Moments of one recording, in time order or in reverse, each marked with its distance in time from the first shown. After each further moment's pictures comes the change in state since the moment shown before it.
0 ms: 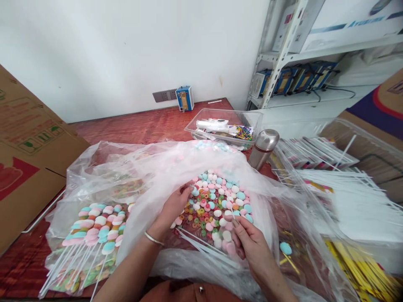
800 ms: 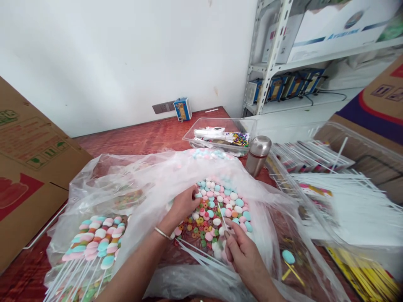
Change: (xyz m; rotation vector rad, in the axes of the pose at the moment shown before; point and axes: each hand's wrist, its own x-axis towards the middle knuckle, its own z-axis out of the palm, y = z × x) left_hand 0.027 0.014 0.018 0.294 -0.087 0.146; right_hand 0.001 0.007 0.004 -0.360 -0.008 -0.182
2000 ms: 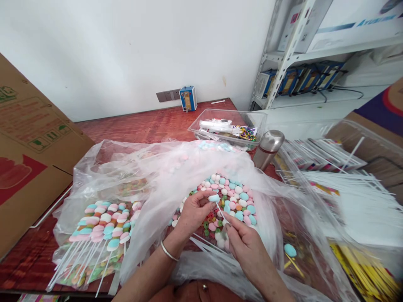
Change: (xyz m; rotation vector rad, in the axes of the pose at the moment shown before) left_hand -0.055 0.023 0.024 -1.048 -0.065 -0.126; right_hand -0.003 -0.026 0.008 -0.028 0.028 0.006
